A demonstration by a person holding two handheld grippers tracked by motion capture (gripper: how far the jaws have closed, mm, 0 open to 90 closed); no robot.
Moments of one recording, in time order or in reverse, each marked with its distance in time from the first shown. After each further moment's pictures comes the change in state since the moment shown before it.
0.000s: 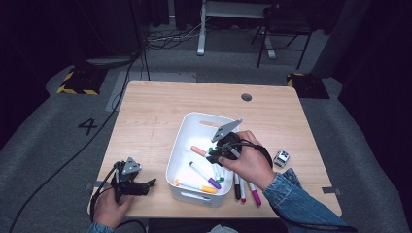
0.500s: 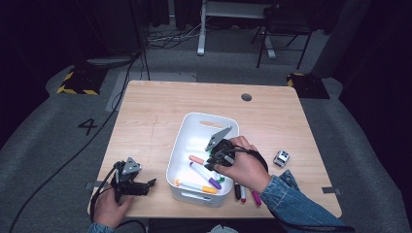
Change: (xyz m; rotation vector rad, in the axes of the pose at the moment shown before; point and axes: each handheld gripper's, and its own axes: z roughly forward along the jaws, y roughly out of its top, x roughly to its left) left arm 0.000 0.000 0.000 0.000 0.000 0.000; right arm 0.008 -0.003 0.021 0.073 0.009 -0.098
